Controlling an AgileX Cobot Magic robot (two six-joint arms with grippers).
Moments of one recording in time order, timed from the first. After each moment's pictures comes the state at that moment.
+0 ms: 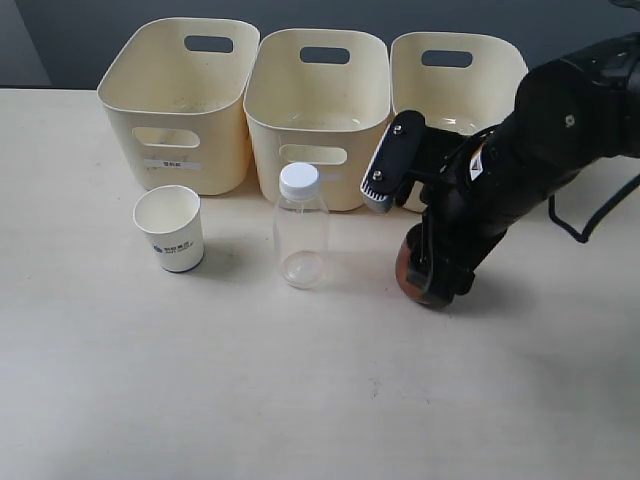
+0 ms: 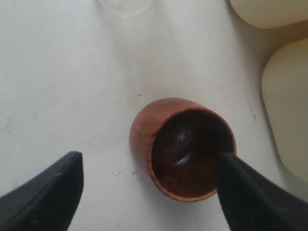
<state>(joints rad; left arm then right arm) 0.01 0.00 0.00 0.00 0.14 0.12 0.54 1.59 -0.97 0.02 0.66 -0.65</state>
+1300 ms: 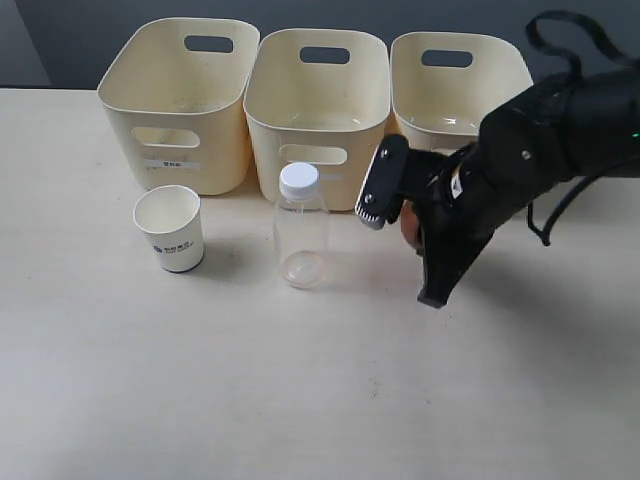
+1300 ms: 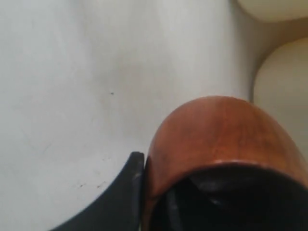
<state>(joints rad) 0.01 0.00 0.00 0.00 0.14 0.12 0.54 1.69 -0.97 -0.14 0.55 -0.60</state>
